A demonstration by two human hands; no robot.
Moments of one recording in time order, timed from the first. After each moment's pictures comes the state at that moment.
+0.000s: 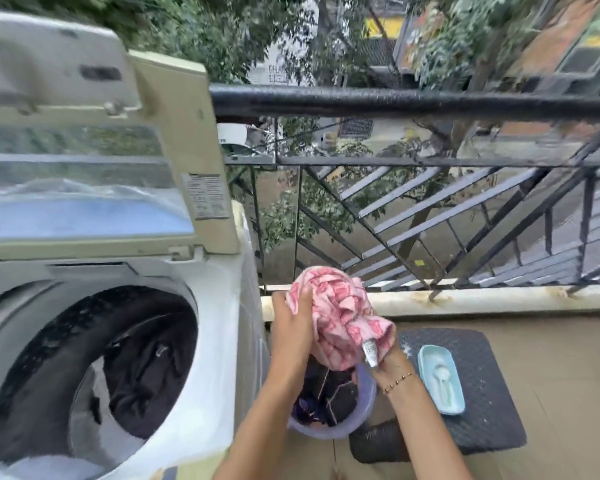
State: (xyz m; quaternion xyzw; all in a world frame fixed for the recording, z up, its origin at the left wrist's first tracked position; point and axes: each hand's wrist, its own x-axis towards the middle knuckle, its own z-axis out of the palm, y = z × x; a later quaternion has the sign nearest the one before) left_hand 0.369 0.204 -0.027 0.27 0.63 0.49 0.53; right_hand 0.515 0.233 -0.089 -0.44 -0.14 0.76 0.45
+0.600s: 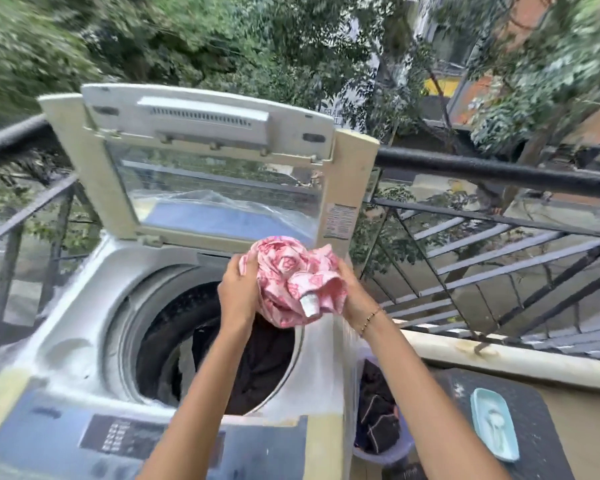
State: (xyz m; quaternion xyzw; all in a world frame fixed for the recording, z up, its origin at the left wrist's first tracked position) left_hand 0.140 0.142 0.048 0.24 0.72 0.59 0.27; right_hand 0.289 0.226 0.041 -0.42 -0.42 0.74 0.32
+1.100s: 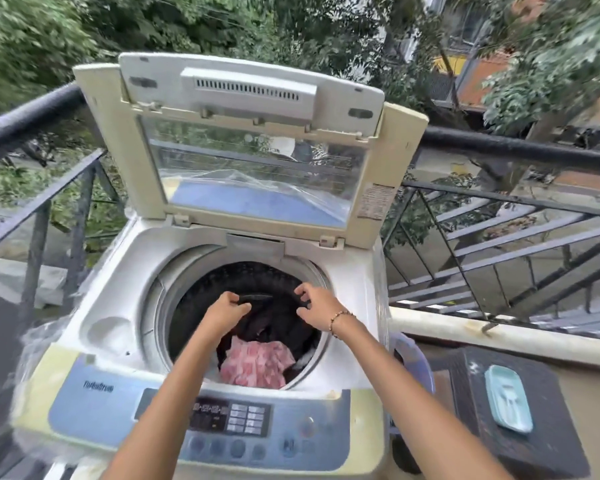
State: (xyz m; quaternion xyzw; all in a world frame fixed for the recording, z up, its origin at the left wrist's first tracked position) left_hand 0.027 0.092 -0.062 0.30 0.82 0.25 0.43; right_hand 0.220 0.173 -0.021 -0.48 -0.79 0.38 -0.02
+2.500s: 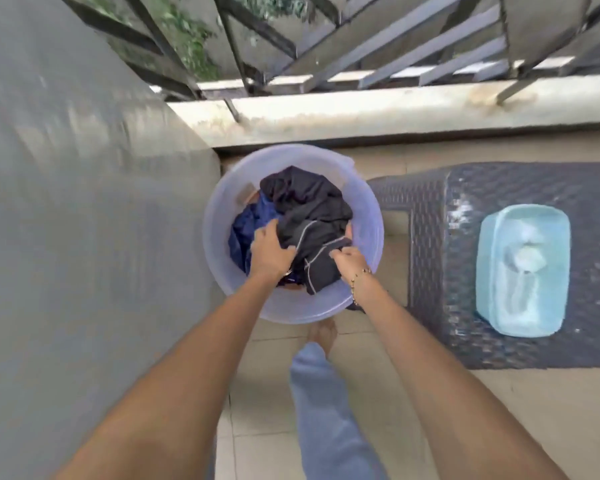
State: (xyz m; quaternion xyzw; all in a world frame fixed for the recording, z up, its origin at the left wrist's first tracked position) left_hand 0.431 0.253 -0.508 0.39 0.79 0.03 0.48; right_hand 0.589 0.260 -0.538 -0.77 -0.30 0.56 -0.01
